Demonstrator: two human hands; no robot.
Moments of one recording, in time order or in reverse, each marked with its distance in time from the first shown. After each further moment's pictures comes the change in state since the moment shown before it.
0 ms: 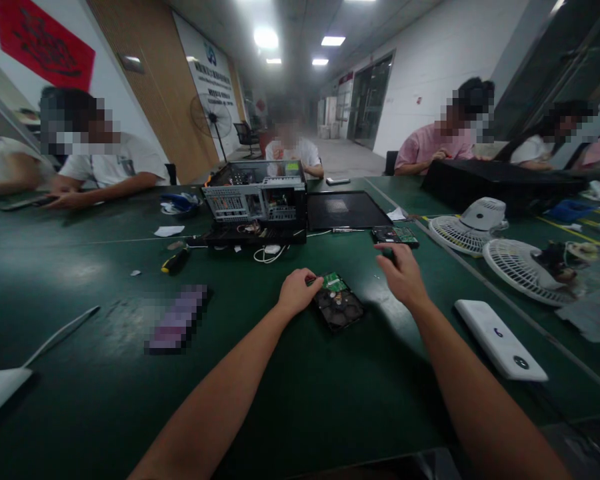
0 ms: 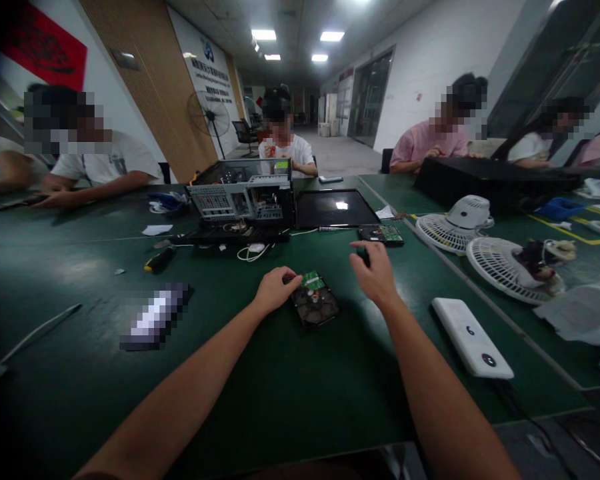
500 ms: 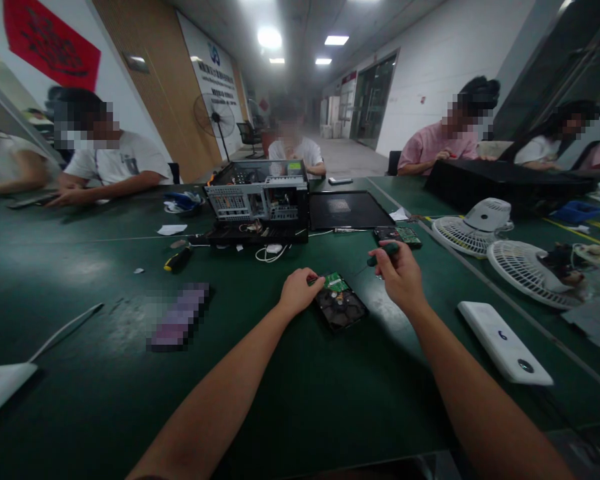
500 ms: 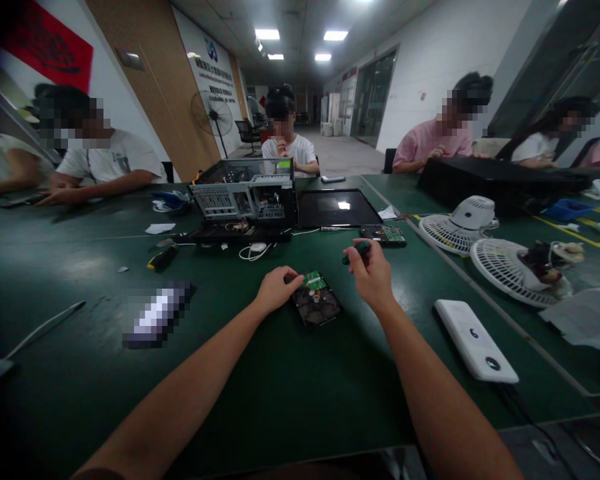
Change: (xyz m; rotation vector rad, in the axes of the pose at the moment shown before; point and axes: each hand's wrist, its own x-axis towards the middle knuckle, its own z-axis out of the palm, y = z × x) left_hand 0.000 -0.003 0.002 -0.010 0.013 0.005; right_hand -0.007 -0.016 0.016 0.408 -0.005 0.101
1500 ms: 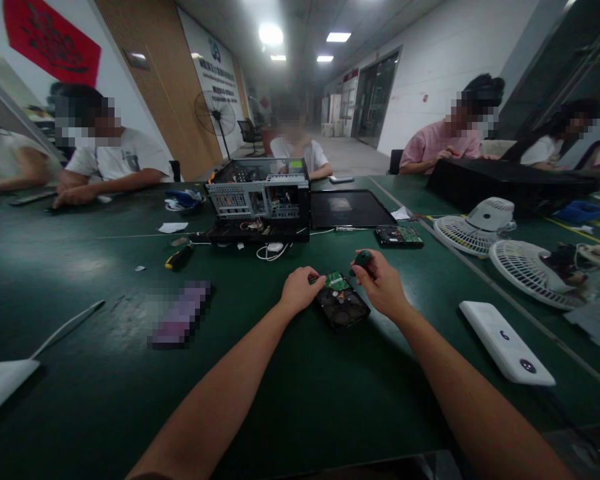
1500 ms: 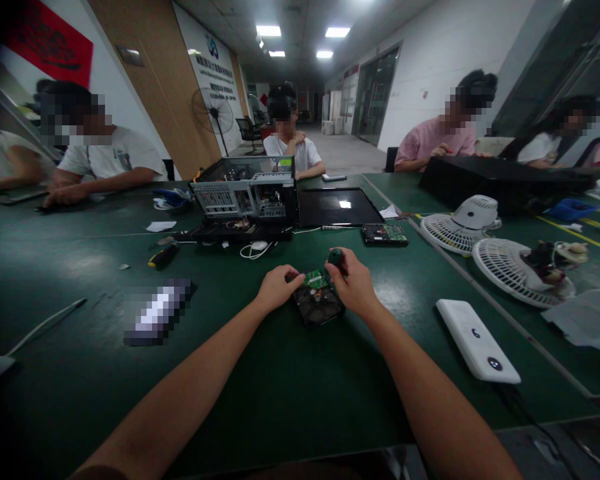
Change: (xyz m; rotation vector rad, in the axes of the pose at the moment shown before) left_hand 0.000 0.001 -0.002 0.000 -0.001 0.010; right_hand -0.018 -0.009 0.025 -0.075 -0.256 -0.018
